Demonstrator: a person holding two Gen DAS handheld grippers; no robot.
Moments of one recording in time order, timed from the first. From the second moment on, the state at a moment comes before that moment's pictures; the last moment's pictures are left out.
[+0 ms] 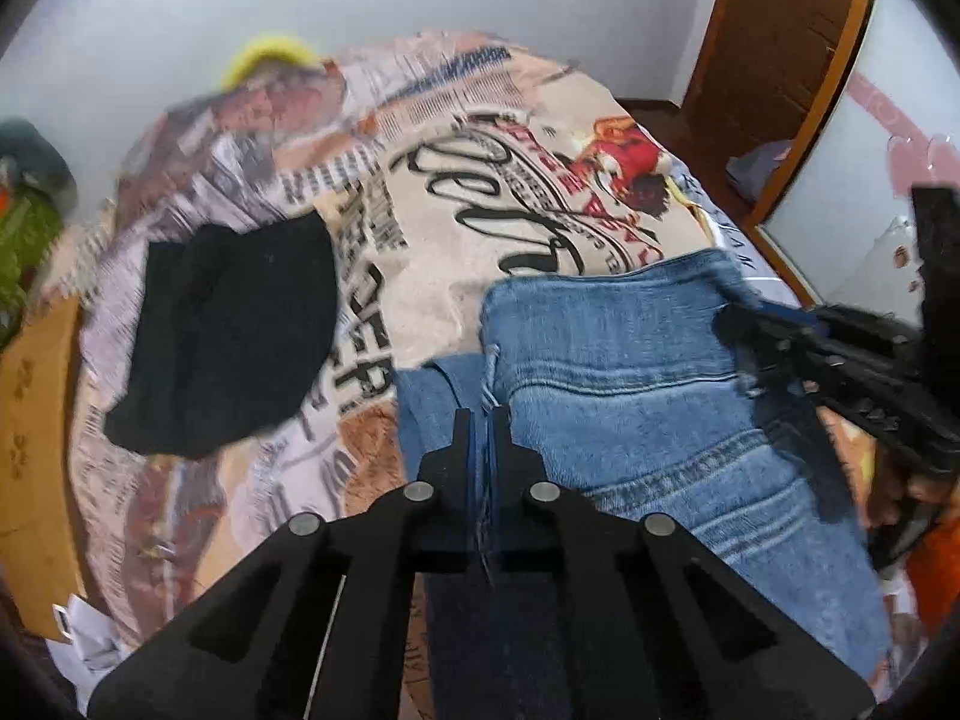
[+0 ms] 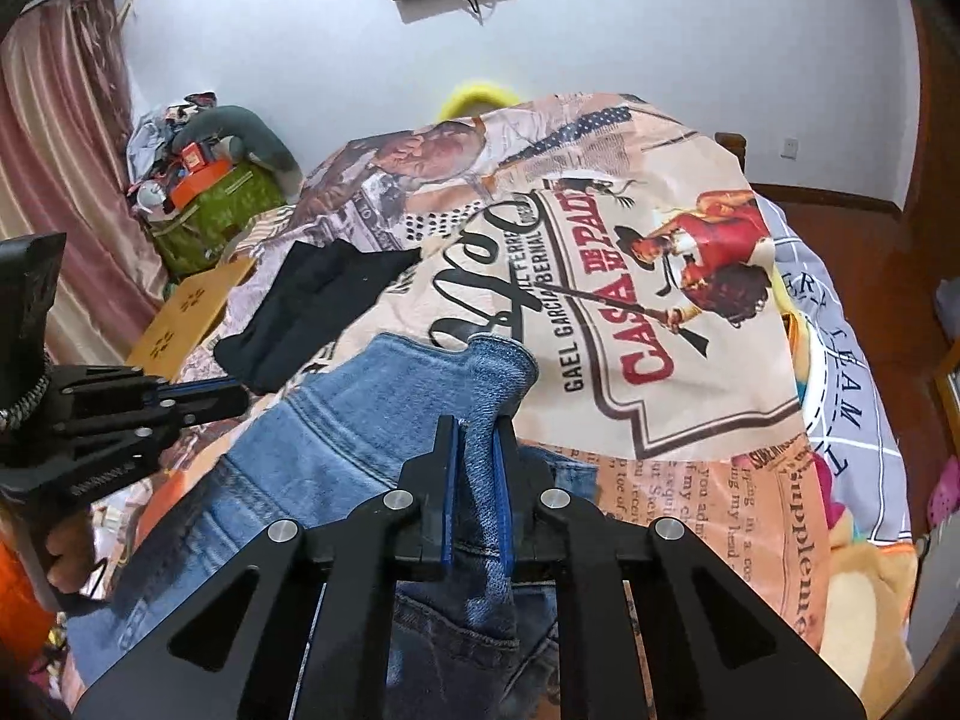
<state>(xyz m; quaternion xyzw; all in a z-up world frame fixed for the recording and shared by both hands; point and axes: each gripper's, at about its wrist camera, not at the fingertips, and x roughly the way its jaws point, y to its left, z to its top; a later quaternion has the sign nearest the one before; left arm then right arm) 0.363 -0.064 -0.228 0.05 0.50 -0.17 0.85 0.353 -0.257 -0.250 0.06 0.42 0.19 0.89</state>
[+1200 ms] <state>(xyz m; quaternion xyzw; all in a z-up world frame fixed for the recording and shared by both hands) 0.387 -0.077 -0.212 0.00 0.48 -0.18 0.86 0.337 -0.259 -0.251 0.07 0.41 0.21 0.88</state>
